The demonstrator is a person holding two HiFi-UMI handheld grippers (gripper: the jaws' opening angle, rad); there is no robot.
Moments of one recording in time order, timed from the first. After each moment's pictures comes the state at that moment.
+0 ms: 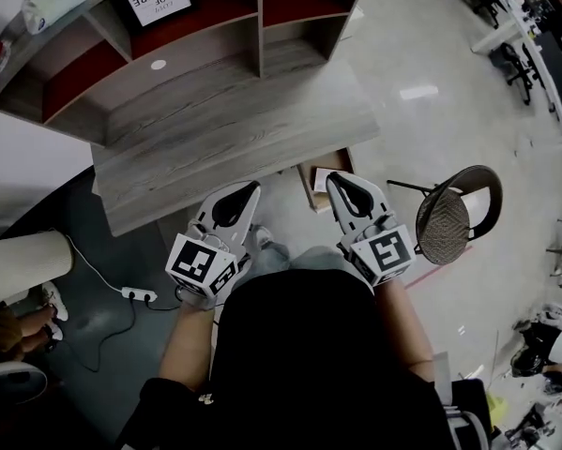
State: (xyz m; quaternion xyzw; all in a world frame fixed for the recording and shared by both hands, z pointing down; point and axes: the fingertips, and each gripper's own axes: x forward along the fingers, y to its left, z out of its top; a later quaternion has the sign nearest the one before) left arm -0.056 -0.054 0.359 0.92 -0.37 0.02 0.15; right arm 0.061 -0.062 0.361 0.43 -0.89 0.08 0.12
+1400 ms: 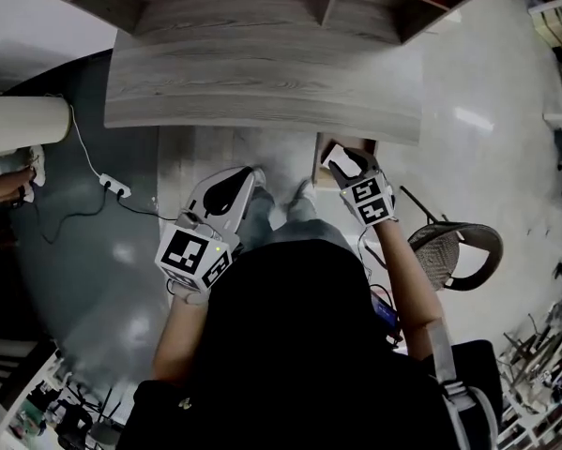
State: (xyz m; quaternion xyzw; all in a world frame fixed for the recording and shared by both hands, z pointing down) left arm -0.042 -0.025 0.422 0.79 -0.56 0.06 0.25; right arm 0.112 -0.100 0.638 0.17 -0.89 0.11 0.42
